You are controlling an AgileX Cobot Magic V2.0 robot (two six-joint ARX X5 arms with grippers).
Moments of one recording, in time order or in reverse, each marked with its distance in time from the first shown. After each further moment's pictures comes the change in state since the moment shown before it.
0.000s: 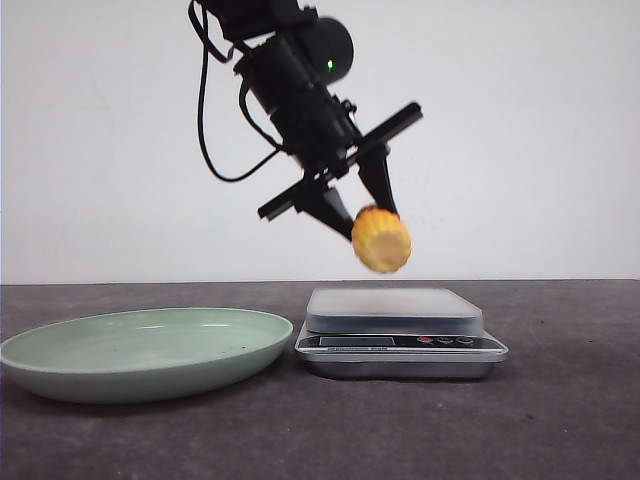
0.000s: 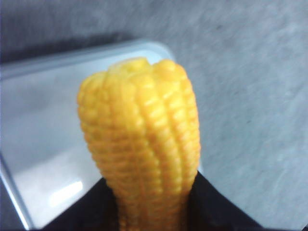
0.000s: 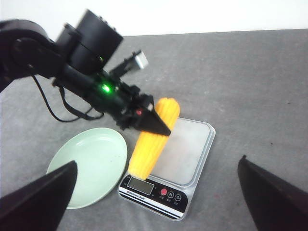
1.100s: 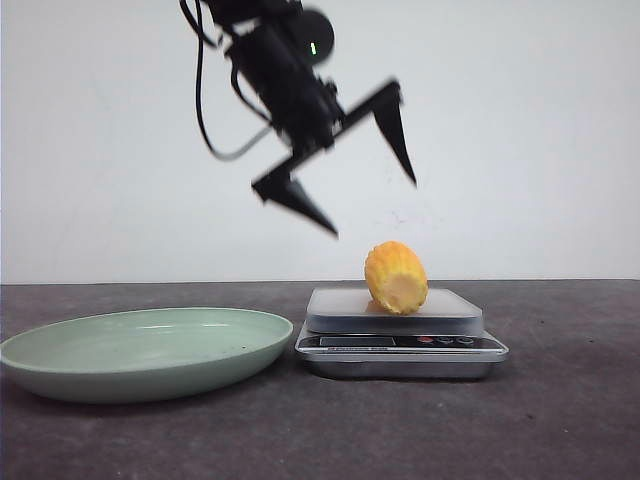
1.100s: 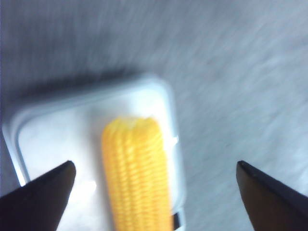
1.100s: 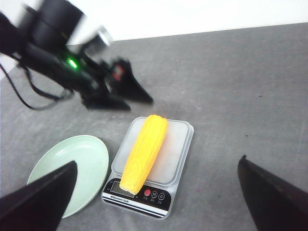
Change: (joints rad) left arm 0.069 0.037 0.273 -0.132 0.048 -0.016; right arm 0.000 -0.020 0.000 -0.028 0.099 0.034
